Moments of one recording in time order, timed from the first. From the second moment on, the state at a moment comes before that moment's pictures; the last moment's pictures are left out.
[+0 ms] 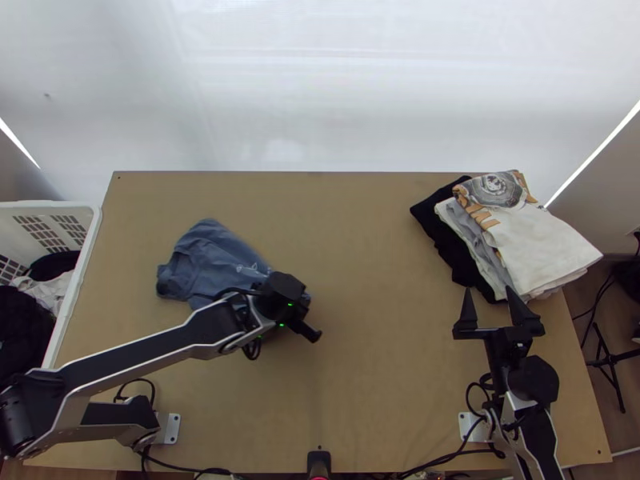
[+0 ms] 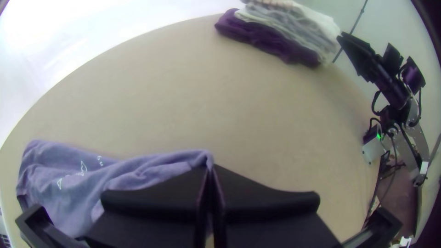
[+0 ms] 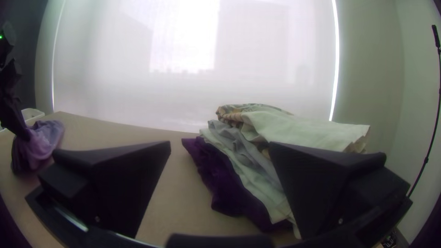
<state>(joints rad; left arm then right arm) -0.94 1.45 1.00 -0.31 -0.13 -0.26 0.22 0.00 0.00 0.04 0.20 -0.06</state>
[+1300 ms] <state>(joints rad) -0.63 1.41 1.43 -0.40 -0.09 -0.19 0.22 0.00 0.00 0.04 0.20 -0.06</state>
